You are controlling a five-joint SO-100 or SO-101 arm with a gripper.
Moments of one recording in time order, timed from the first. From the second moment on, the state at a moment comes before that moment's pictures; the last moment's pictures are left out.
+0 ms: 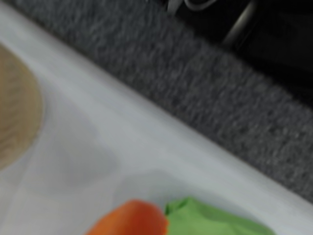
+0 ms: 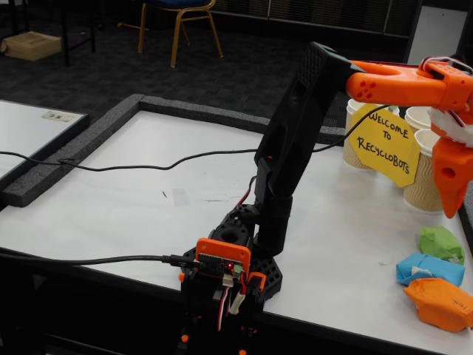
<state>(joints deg) 59.3 72.6 76.9 74.7 -33.2</state>
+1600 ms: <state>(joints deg) 63.5 73.4 80.7 80.6 14.6</state>
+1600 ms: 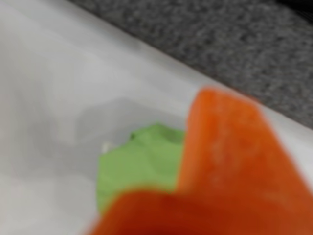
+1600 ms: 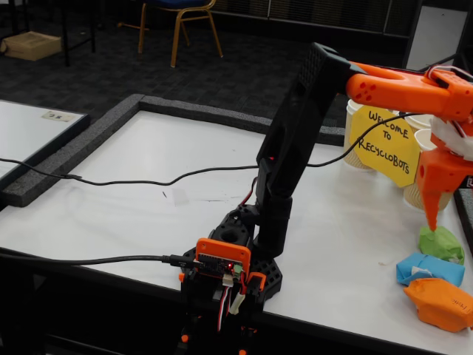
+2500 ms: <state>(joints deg) 65.6 73.4 88.8 74.5 14.6</state>
